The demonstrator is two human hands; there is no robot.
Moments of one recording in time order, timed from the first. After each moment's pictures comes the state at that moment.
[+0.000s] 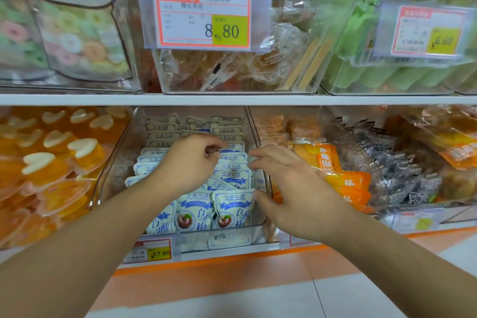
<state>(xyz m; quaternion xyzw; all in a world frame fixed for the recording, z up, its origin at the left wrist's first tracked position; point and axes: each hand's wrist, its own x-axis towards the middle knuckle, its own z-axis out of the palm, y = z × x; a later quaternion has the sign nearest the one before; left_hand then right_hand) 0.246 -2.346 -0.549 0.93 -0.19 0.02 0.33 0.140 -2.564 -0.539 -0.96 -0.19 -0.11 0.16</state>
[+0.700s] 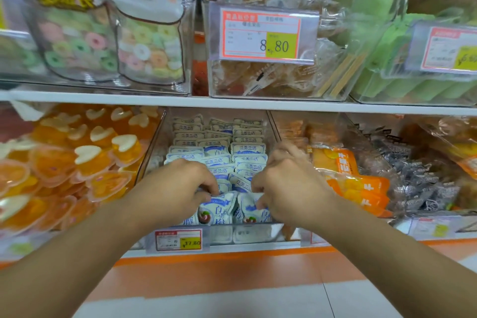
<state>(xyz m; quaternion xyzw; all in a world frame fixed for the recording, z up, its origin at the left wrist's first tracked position) 0.193 -2.269 -0.534 0.95 -0.27 -0.04 0.15 0.153 -2.509 -0.518 -0.98 -0.20 -0.03 -0.06</state>
